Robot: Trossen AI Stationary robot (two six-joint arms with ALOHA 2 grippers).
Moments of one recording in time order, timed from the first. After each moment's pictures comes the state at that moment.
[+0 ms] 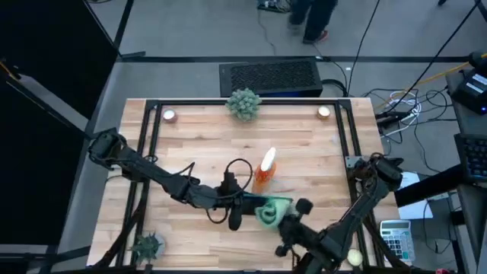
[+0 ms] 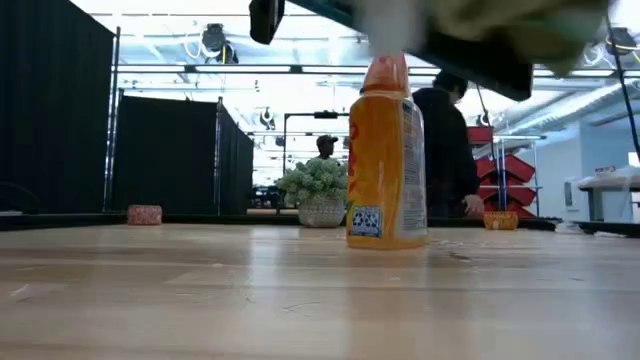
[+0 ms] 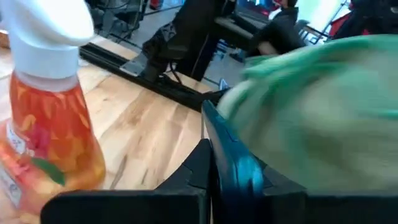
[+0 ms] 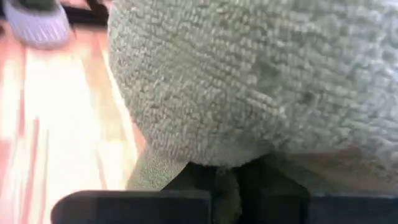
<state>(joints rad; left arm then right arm) -0.42 1.63 1.03 0.41 -0.45 -0.52 0.79 1.94 1.63 -0.88 1.17 0.77</state>
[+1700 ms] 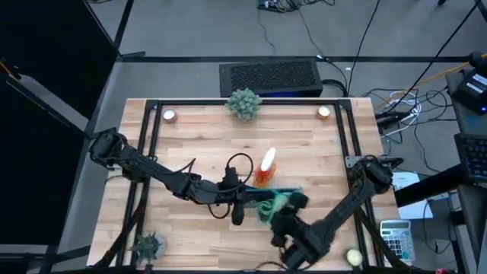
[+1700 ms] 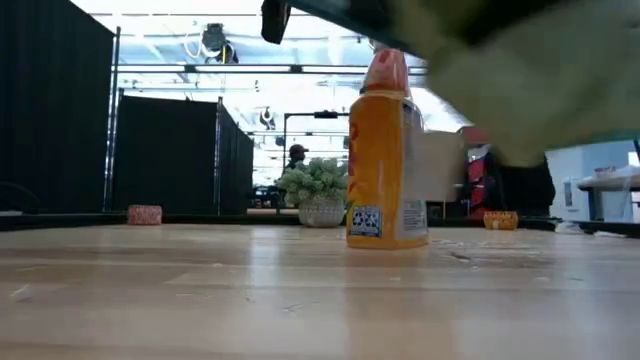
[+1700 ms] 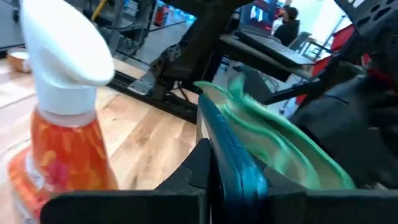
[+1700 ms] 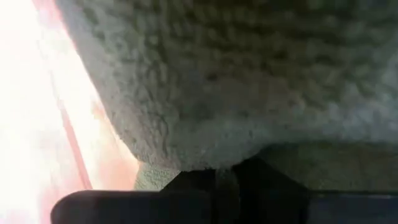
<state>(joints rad) -0.41 1.63 1.03 0.47 -0.42 -0.46 0.79 2.02 1.69 -1.42 0.81 1.25</state>
